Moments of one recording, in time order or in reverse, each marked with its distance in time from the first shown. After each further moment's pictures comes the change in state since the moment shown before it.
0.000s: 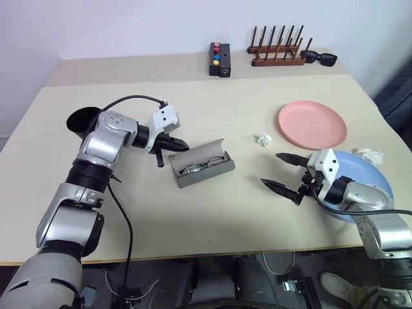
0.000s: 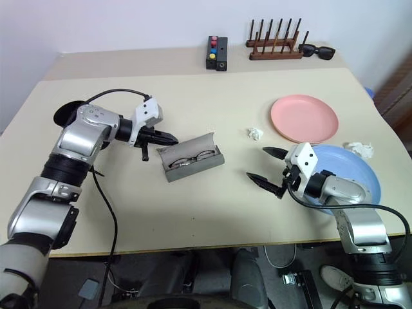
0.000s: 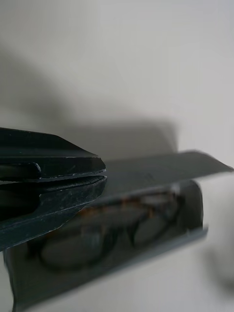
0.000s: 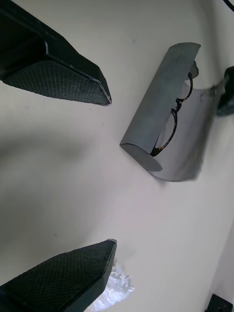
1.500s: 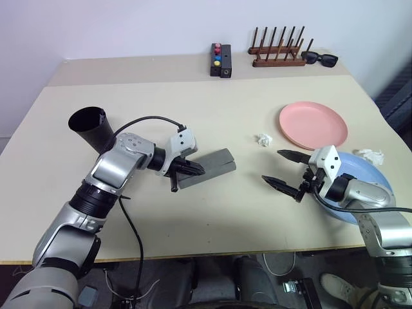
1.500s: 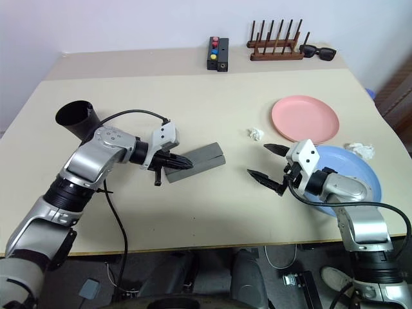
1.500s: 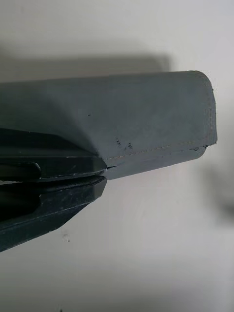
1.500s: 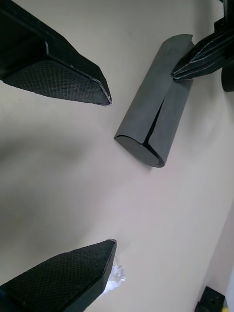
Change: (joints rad) left arm 0.132 0.013 -0.094 -0.322 -0.109 0.192 0.137; right arm -0.004 -0.004 -0.012 0.000 -0.007 0.003 -0.019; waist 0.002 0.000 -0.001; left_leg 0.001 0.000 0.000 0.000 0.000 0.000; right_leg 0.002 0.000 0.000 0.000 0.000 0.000
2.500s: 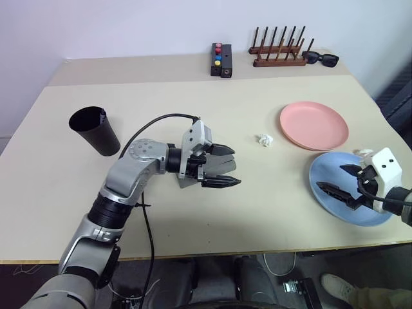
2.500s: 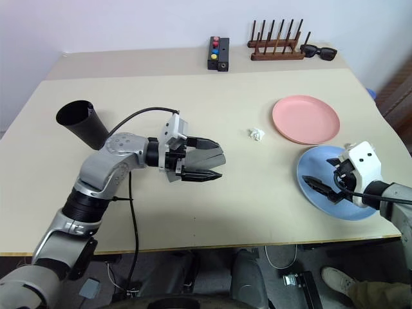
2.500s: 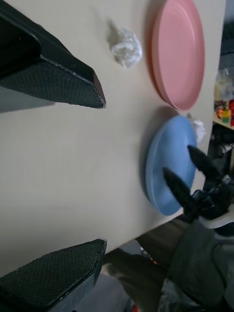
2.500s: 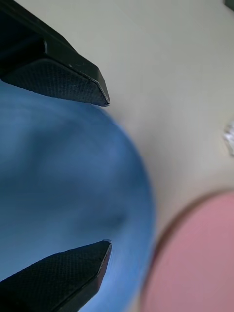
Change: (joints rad) left arm 0.073 -0.201 0.095 -0.087 -0.193 -0.147 0.041; right arm 0.221 -0.223 -0.311 -0.110 0.030 0.468 -0.122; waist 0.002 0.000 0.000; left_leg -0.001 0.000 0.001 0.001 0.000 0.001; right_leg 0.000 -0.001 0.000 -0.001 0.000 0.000
